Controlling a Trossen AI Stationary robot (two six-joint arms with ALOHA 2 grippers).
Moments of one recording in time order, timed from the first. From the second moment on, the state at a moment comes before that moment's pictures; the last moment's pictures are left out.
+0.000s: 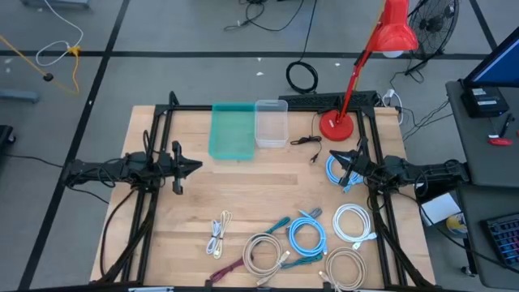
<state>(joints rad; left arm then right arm) -0.04 0.01 0.02 0.06 -0.17 0.02 0.10 0.01 0.02 0.08 0.52 -0.36</state>
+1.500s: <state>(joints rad) -0.04 0.01 0.02 0.06 -0.17 0.02 0.10 0.01 0.02 0.71 0.52 -0.19</state>
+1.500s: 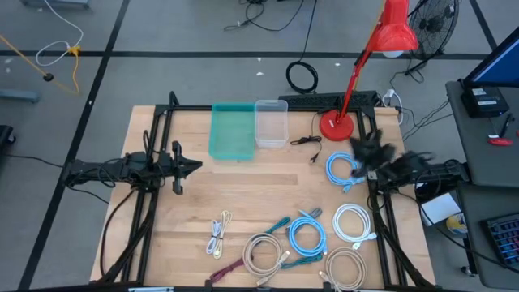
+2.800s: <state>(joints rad) -0.03 0.01 0.02 0.24 -0.44 0.51 0.10 1.00 0.72 0.27 0.37 -0.16</state>
